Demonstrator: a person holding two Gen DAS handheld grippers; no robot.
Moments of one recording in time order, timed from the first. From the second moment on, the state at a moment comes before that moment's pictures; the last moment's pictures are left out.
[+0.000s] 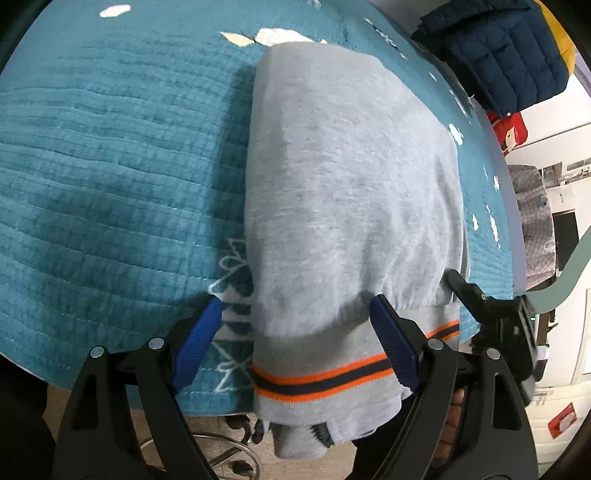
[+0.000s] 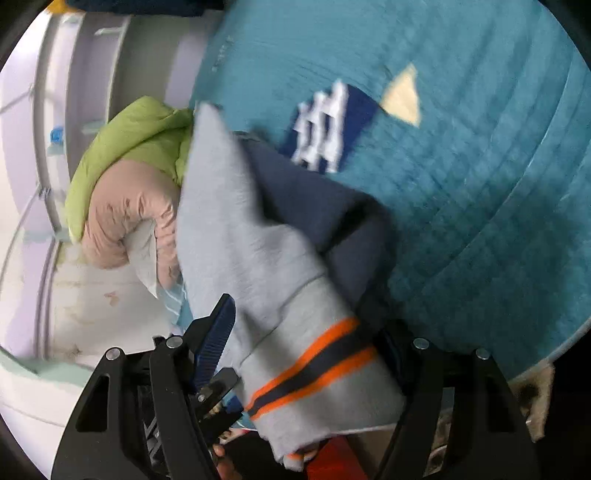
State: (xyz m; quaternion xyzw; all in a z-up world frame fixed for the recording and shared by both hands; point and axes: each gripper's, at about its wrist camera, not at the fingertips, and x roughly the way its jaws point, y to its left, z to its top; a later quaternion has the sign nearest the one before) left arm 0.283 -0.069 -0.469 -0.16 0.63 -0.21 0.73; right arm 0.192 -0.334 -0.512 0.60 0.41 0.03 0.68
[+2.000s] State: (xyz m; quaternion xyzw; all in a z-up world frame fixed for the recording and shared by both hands) left arm 0.295 0.286 -0.186 -0.05 0.35 -0.09 0.93; right arm 0.341 0.124 -0.220 0.16 0.30 0.32 0.88
